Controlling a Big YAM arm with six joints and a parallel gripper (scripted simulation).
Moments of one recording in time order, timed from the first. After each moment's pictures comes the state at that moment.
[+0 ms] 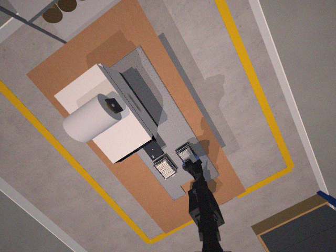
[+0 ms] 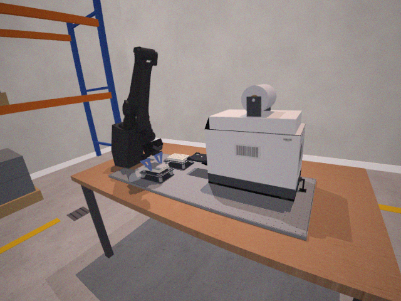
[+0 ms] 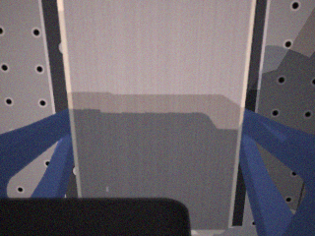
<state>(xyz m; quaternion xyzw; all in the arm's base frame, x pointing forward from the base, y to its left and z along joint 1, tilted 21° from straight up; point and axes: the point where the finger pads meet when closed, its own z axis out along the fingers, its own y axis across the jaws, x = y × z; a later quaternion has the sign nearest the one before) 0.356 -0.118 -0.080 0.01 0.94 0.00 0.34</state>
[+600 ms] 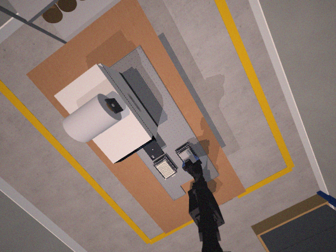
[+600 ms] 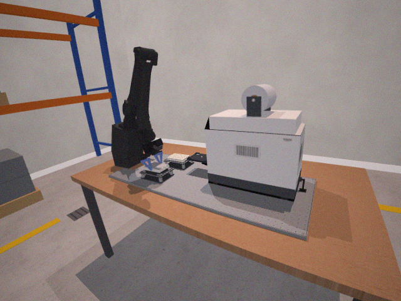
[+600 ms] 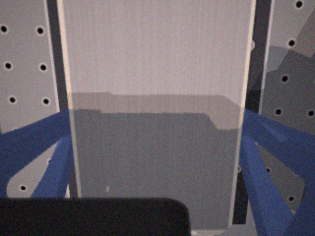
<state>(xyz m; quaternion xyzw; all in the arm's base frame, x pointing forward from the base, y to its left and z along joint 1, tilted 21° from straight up) 0.355 -0.116 -0.079 0.01 0.94 0.00 0.34</state>
